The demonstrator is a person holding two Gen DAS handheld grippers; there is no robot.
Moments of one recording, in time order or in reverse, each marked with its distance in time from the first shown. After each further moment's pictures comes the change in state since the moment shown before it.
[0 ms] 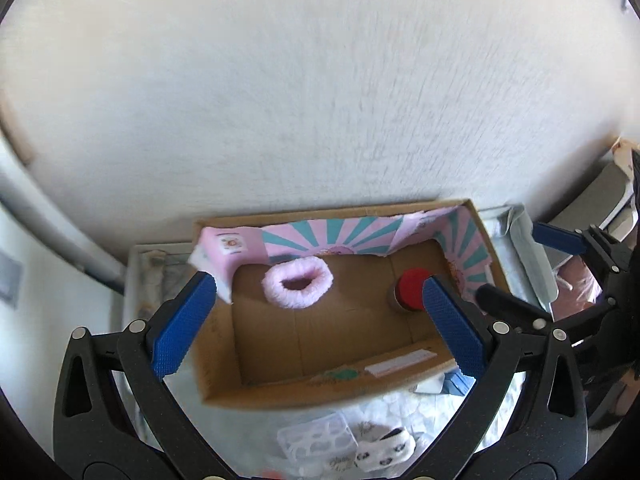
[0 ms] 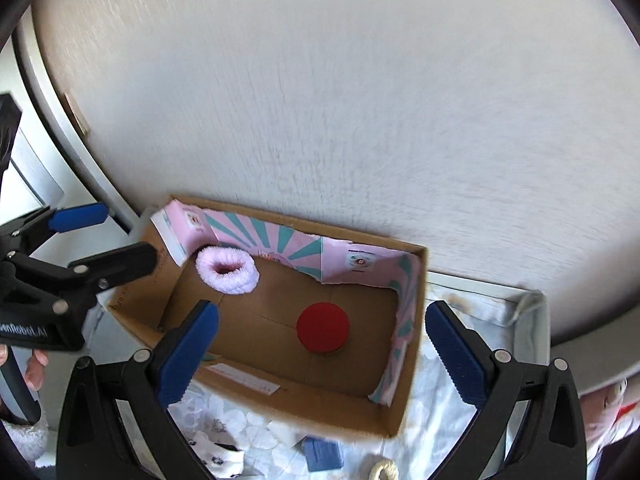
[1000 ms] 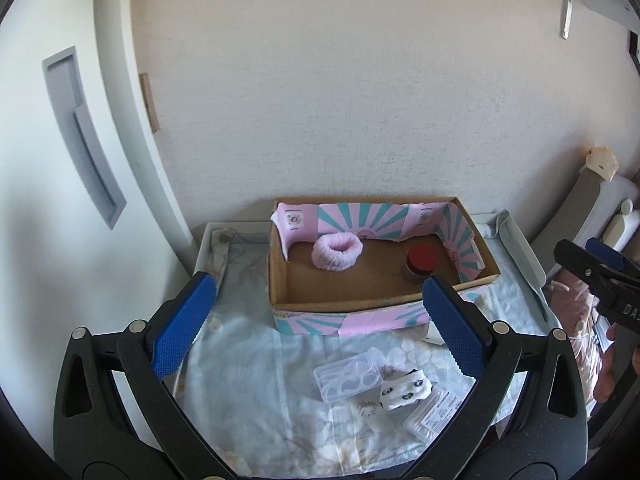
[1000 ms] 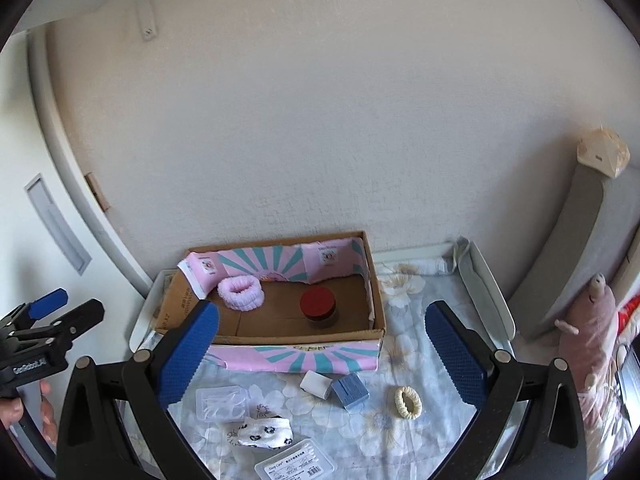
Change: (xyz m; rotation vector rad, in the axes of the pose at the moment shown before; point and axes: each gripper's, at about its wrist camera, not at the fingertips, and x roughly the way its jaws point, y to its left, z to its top) left arm -0.114 0.030 -0.097 -0.053 -0.197 0.065; right arm -0.139 0.026 -0.078 0.245 -0.266 -0.135
